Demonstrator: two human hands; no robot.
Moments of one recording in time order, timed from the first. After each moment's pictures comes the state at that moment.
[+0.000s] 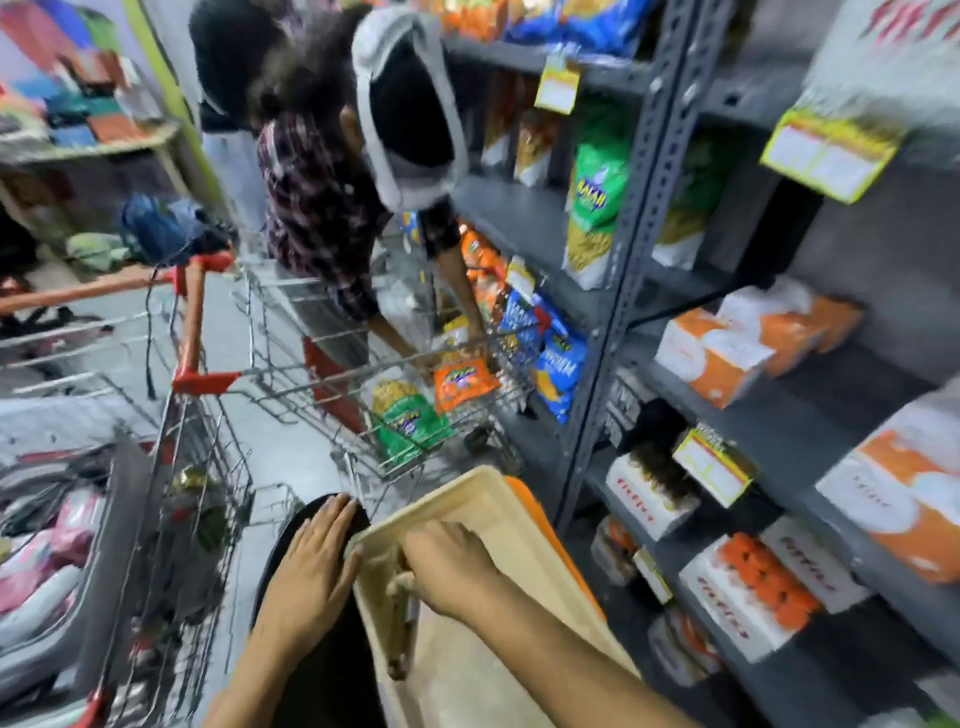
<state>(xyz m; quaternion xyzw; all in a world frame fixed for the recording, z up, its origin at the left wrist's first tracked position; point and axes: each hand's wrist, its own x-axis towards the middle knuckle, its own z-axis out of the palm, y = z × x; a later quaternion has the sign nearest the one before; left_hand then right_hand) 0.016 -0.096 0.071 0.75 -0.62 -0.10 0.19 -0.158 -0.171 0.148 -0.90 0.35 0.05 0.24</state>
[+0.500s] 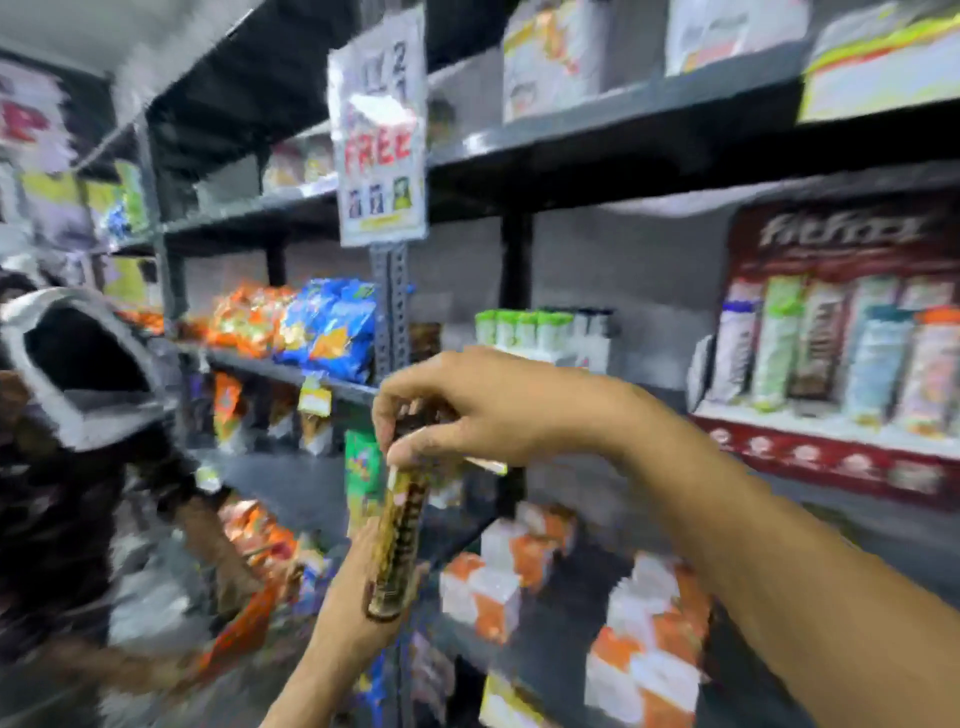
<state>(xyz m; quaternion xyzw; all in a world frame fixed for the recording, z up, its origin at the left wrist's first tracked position) -0.210 -0.290 0.320 0.43 -0.79 -0.09 0.43 -0.368 -0.198 0.559 -0.93 0.34 -0.16 0.01</state>
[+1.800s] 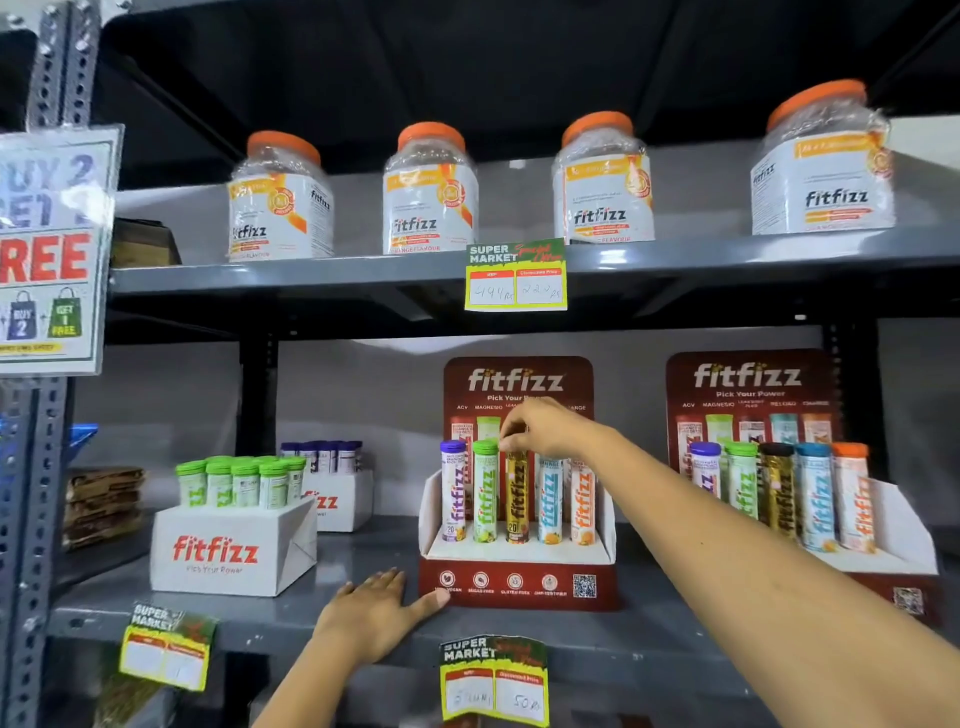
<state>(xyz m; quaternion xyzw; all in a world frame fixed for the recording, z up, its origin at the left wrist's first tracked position) -0.509 -0.372 0.442 0.39 -0.91 -0.05 0.10 -0.699 -0.237 0.622 -0.60 0.77 -0.19 -0.13</state>
